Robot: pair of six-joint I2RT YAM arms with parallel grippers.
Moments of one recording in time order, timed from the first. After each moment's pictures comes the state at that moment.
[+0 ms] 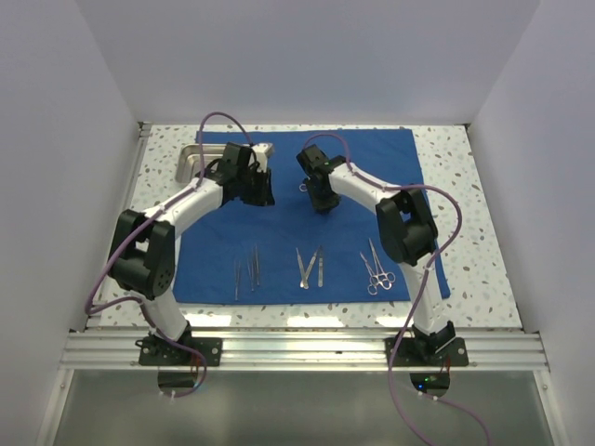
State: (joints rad) left arm -0.37 1.76 1.26 -0.36 0.28 -0.20; right arm 0.58 2.25 1.81 -0.78 0.23 0.23
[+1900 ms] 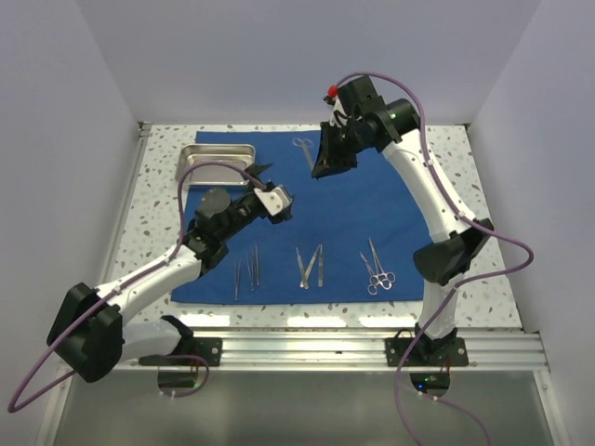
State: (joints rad) left arm -0.59 1.22 0.72 0.52 0.20 0.55; right arm 0.52 1.93 2.32 -1.31 -0.25 0.48
